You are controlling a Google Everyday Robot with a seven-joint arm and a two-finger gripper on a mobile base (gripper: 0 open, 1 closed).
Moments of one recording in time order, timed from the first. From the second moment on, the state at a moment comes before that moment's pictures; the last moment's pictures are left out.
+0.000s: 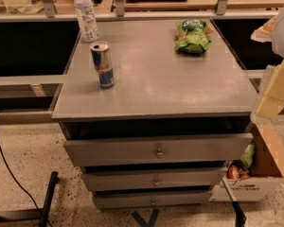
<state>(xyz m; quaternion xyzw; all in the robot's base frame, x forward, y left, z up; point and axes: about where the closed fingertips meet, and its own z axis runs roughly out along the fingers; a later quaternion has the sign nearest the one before) 0.438 -0.214 0.984 -0.60 0.78 -0.04 0.17</state>
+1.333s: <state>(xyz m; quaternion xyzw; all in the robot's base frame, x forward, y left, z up) 0.477 -0.130 0.971 -0.59 0.74 0.12 0.31</state>
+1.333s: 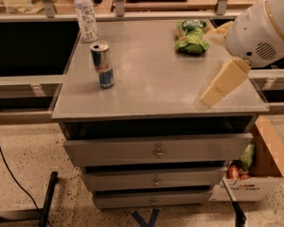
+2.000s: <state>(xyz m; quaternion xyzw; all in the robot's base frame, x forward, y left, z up) 0.516 -0.059 0.961 -0.58 0.68 0.22 0.39</state>
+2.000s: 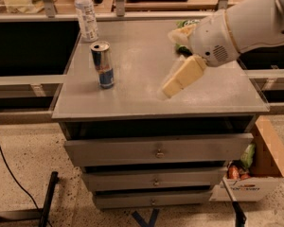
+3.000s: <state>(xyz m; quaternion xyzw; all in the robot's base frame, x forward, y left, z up) 0.573 0.009 0.926 -0.56 0.63 0.32 0.44</state>
